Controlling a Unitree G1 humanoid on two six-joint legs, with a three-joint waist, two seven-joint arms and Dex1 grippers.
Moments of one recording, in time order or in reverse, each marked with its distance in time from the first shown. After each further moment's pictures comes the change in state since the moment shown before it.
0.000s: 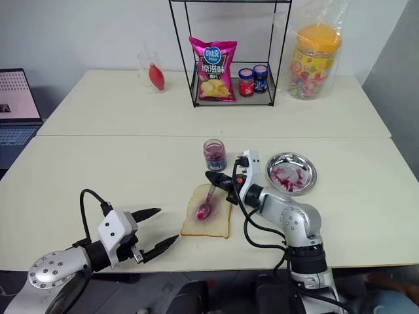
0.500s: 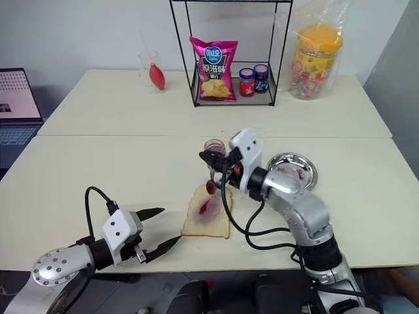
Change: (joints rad) left arm -0.018 0.015 -0.029 -0.015 0.023 0.013 0.011; right arm -0.071 -0.177 0.142 -0.202 -0.166 -0.186 0.141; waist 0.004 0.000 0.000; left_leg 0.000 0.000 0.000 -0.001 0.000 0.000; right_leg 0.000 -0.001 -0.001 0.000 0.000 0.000
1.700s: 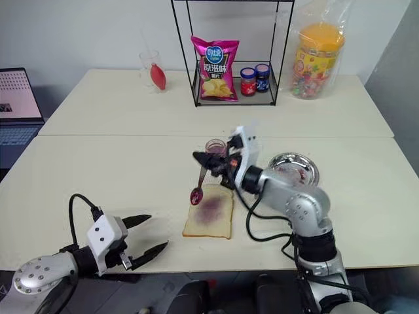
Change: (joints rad) left arm 0.084 0.026 0.094 0.027 -0.029 -0.025 -0.050; right arm -0.043 0.033 0.001 0.046 0.239 0.157 -0.167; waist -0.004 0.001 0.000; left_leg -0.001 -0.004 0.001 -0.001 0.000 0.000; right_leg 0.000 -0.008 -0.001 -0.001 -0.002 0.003
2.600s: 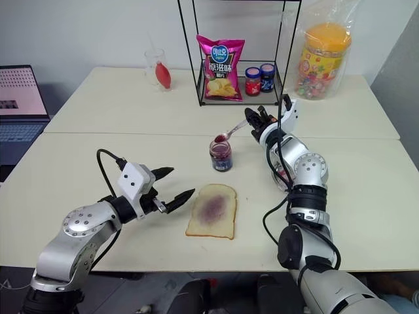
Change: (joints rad) left arm -0.479 -0.117 -0.168 0.084 -0.033 0.206 0.194; right arm -0.391 0.140 -0.651 0.689 0.102 -0.114 -0.255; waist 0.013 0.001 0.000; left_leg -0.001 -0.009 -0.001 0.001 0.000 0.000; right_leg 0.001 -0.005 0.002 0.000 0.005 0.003
